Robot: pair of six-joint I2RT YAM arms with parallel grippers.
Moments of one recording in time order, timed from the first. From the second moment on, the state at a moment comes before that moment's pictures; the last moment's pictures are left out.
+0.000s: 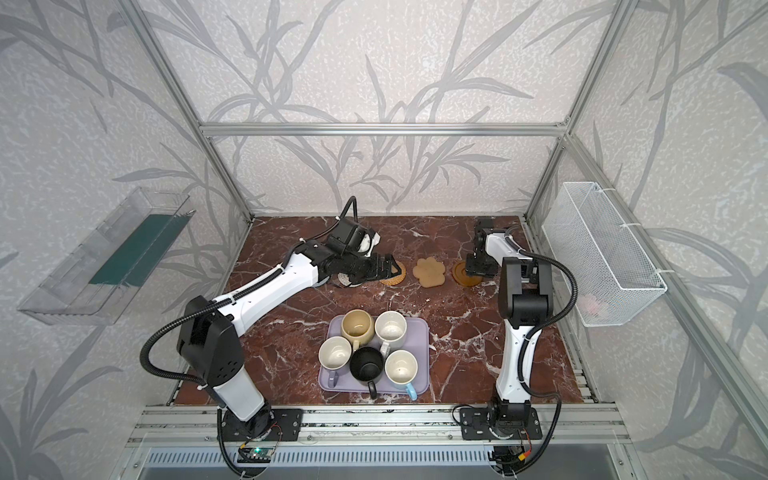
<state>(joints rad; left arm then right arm) -0.61 1.72 1.49 -0.65 0.35 -0.62 -0.02 2.13 1.59 -0.85 0.05 0.16</state>
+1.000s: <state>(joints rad) -0.61 1.71 1.49 -0.66 0.30 -0.60 -0.01 1.99 1.57 -0.86 0.02 0.19</state>
